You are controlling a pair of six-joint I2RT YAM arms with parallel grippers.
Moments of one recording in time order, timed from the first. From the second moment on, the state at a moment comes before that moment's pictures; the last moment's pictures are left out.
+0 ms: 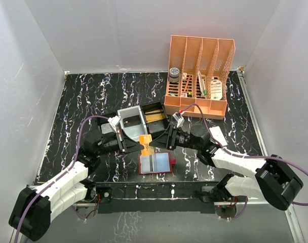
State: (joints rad) left arm -0.47 0.86 0.26 0.45 0.76 -1.14; right arm 0.72 1.16 0.43 0.63 -0.53 1.08
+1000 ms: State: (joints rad) left arm -0.47 0.91 0.21 0.65 0.84 -1.23; right arm 0.71 1.30 0.44 0.84 -0.70 1.19
